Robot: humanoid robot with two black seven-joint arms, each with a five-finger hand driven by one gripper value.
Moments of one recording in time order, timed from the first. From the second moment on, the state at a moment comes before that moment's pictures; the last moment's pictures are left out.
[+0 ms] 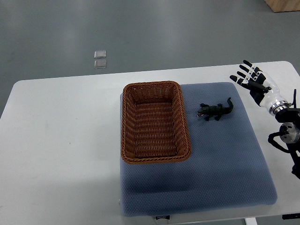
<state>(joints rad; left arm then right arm) -0.02 0.00 -0.09 -0.17 0.03 -0.01 0.10 0.45 -0.21 1.38 0.78 -0.83 0.22 0.15</state>
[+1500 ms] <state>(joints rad) -0.02 0.00 -0.09 -0.17 0.03 -0.01 0.10 0.46 -0.23 1.37 0.78 -0.83 0.22 0.16</state>
